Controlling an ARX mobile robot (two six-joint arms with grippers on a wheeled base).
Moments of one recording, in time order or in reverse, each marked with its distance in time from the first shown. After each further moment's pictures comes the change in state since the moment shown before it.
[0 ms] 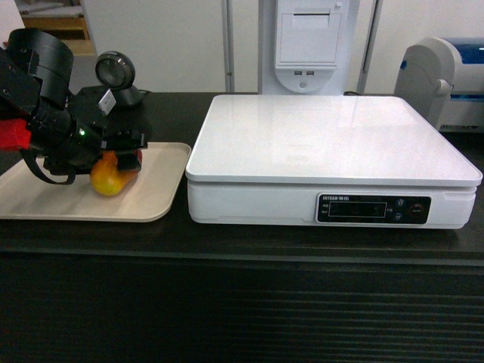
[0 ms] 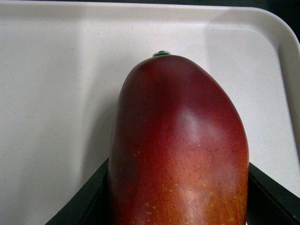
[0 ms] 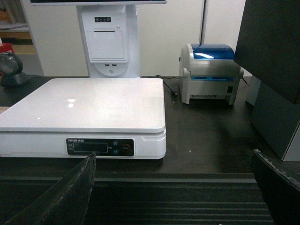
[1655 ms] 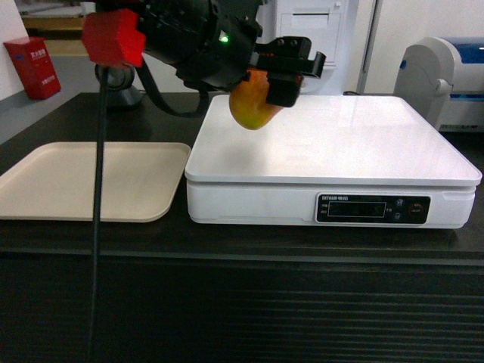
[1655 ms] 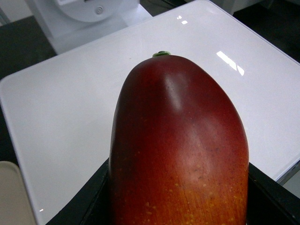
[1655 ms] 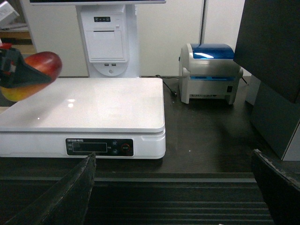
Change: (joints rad) left arm -0.426 -0.341 -0.180 0.163 0.037 0.107; right arm 0.000 0.000 0.000 0.000 0.000 0.000
